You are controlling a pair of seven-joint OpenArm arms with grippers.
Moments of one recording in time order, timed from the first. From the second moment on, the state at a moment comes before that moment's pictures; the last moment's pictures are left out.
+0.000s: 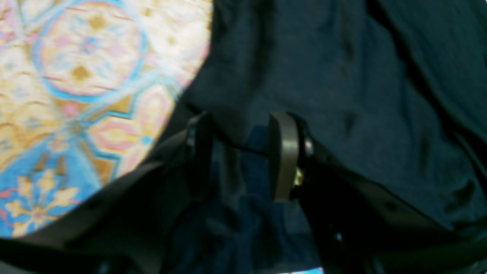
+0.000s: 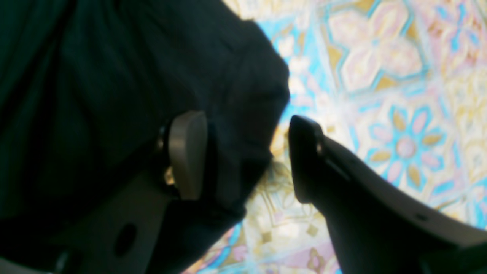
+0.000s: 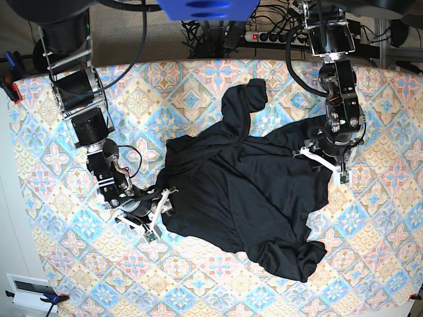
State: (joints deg) left arm 0.7 -8.1 -13.9 93.4 -13.8 -2.0 47.6; right arm 35.6 15.2 -29.5 46.5 21.8 18.0 -27.5
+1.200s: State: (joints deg) left arm 2.2 -8.6 -13.9 93.5 -18.2 -1.8 47.6; right arm 32.6 13.7 -27.4 40.7 22.1 18.4 -19.7
